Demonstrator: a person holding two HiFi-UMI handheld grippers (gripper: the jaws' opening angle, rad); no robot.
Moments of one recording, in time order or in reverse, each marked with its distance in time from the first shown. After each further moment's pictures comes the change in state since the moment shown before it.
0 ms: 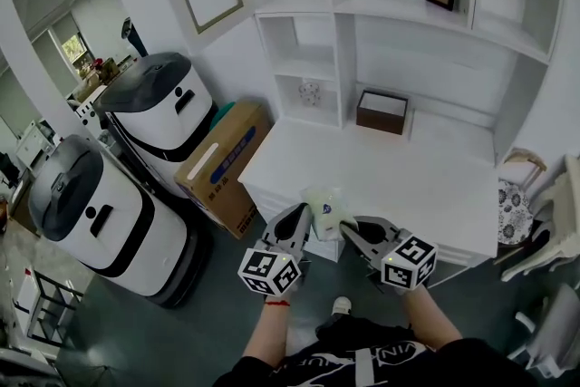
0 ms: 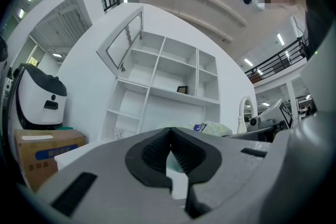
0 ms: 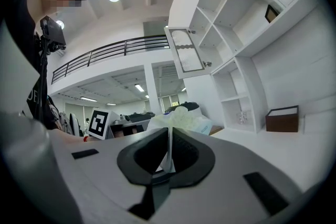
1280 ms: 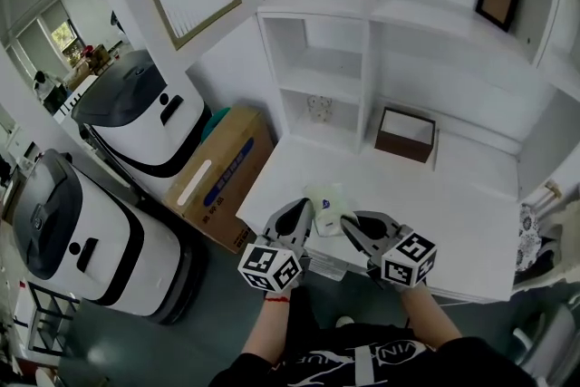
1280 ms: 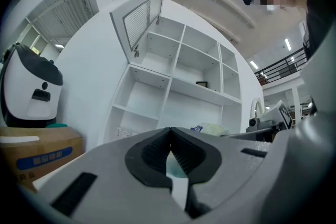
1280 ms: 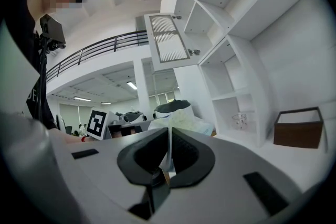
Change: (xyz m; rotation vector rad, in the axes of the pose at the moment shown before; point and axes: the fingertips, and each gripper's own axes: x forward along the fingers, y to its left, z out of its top) left arm 0.141 0.163 -0.007 -0.058 0.029 0.001; right arm 0.153 -0.153 0.020 0.028 0.036 -0.029
